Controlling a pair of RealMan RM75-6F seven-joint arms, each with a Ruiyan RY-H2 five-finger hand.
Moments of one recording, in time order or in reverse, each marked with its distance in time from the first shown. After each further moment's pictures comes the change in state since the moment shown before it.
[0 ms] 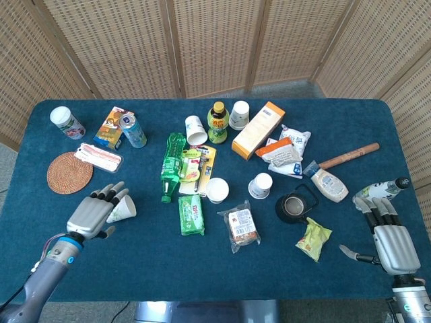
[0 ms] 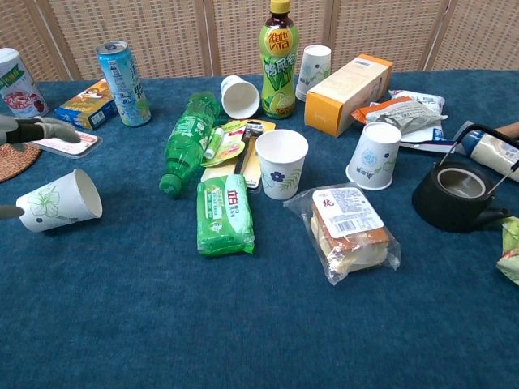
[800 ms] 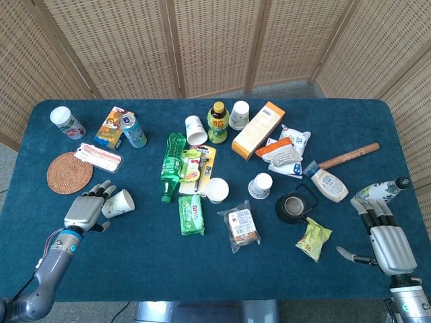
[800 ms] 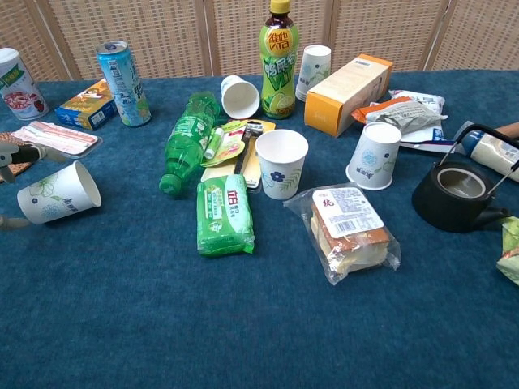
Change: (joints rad) left arm -0.015 -0.160 -0.059 0.224 -0.203 -0.051 -0.050; right arm 0.008 -0.001 -0.010 0.005 -0.006 -0.019 0.023
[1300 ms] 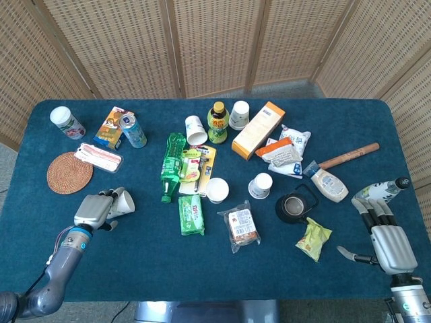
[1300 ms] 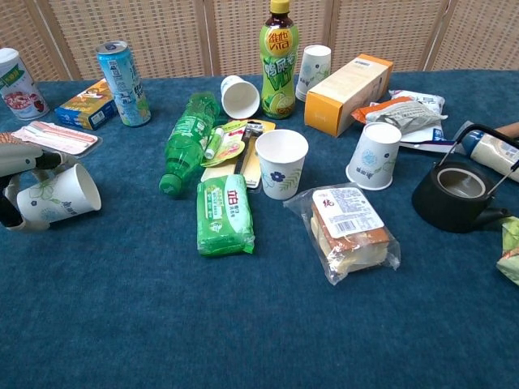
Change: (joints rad) left arm -0.036 -0.054 -0.002 0.022 -0.040 0.008 0.054; right arm 0.006 0.000 0.000 0.009 0.009 -0.014 0.022
